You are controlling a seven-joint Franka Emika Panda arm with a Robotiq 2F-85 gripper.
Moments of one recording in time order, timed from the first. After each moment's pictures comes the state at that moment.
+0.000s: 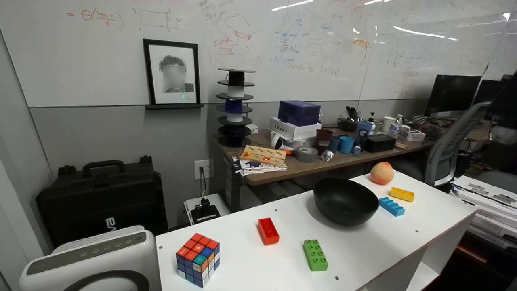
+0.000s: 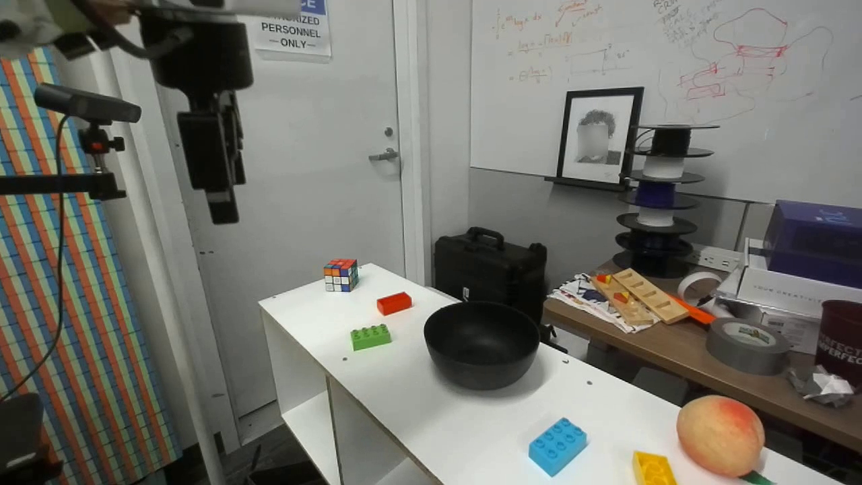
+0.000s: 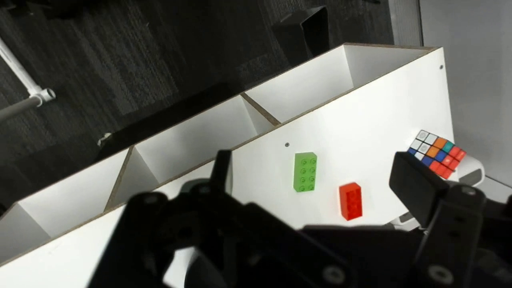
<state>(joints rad) 0.09 -0.32 0.09 -2.60 0.32 2.34 0.30</state>
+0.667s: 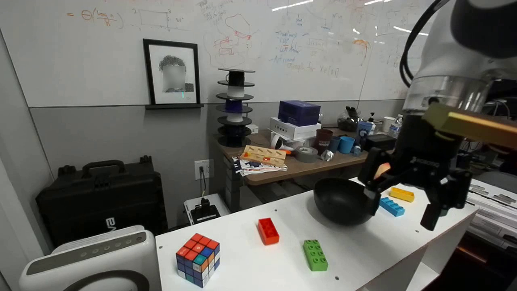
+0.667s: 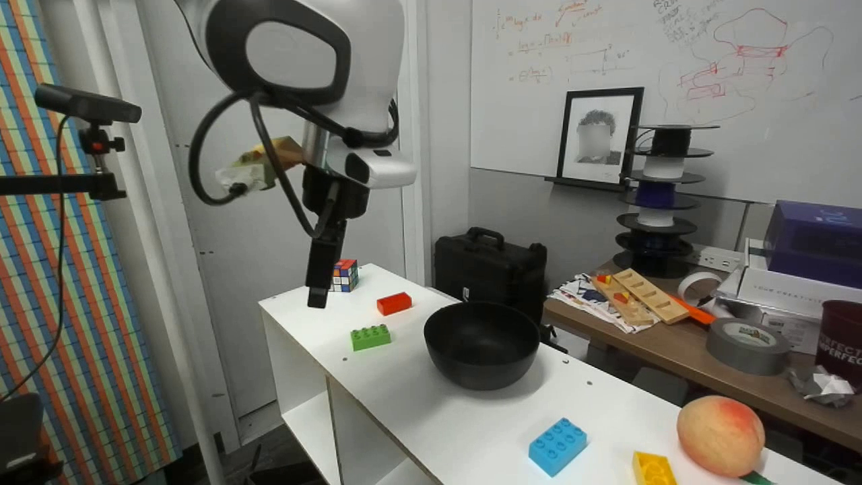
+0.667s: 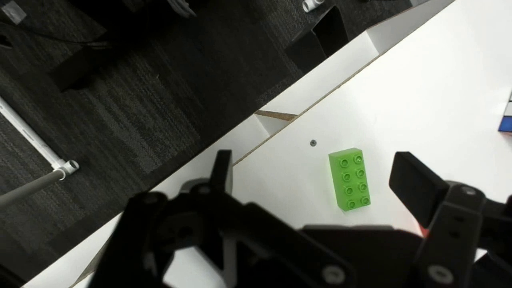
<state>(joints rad) 0.08 0.28 0.07 -2.22 0.32 2.37 0.46</state>
